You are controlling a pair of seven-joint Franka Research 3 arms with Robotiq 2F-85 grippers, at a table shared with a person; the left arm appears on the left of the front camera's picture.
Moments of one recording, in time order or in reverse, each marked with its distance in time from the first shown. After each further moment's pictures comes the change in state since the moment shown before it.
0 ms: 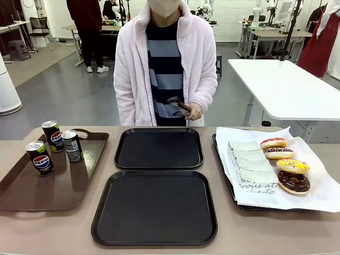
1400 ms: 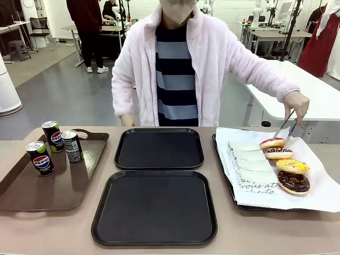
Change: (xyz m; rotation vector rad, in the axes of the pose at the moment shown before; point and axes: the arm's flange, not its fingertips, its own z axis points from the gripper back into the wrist) left arm -0.001 -0.001 -0.001 -0.002 0.006 0.001; right arm -0.001 -0.004 -0.002 0.002 0.003 -0.012
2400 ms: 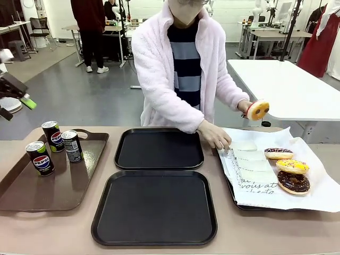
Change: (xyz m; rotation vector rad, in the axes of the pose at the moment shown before) left arm 0.076 -0.095 -0.107 0.805 0.137 -0.006; right arm 0.000 -0.001 0.000 0.000 0.000 -0.003
